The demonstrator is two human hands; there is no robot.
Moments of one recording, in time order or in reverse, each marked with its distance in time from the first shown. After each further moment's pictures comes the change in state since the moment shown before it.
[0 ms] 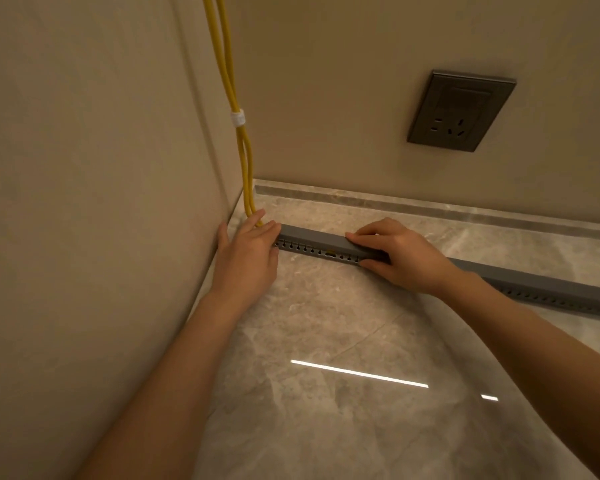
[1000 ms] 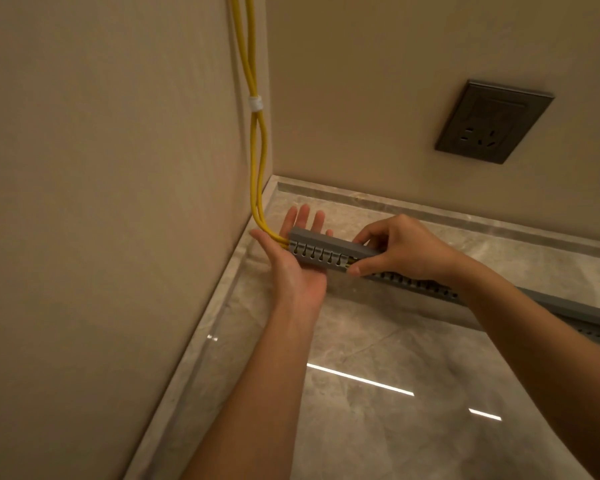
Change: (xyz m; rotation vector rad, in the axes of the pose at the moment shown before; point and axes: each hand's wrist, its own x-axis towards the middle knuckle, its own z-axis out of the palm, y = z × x) left_hand 0.001 0.070 0.004 -2.299 0.403 -0.823; right_hand 0.031 -0.045 -0.031 0.394 -0.204 0.247
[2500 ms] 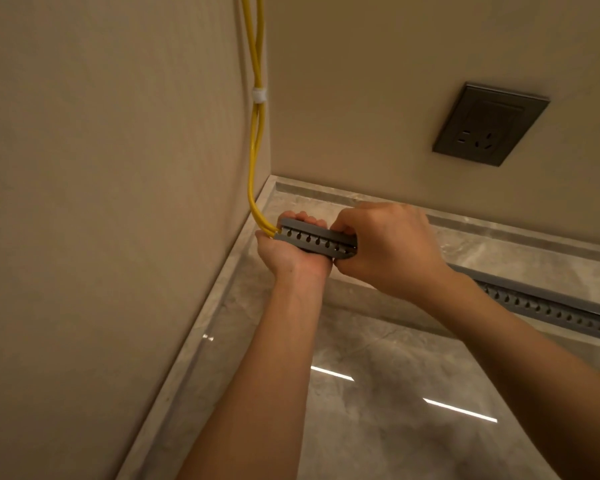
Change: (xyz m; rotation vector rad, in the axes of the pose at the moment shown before) left_hand -0.010 0.015 0.040 -0.240 0.186 -0.120; right_hand -0.020 -0.061 0.008 -0.594 0.368 -0.197
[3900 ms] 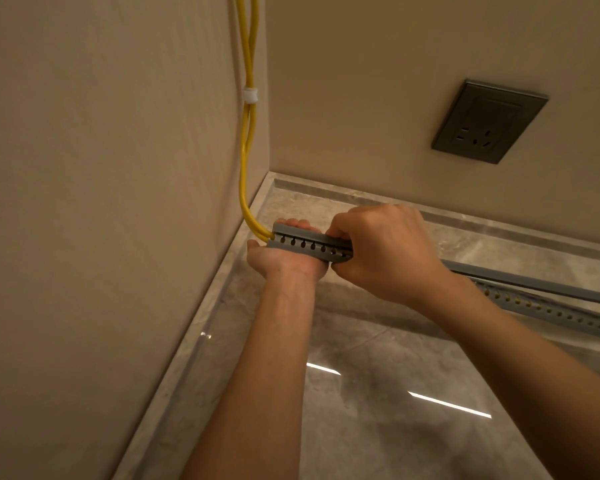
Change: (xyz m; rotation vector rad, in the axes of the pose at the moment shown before) left_hand -0.002 0.010 -0.006 0.028 0.110 -0.071; right_hand -0.005 -0.010 -0.006 -0.013 -0.048 -0.026
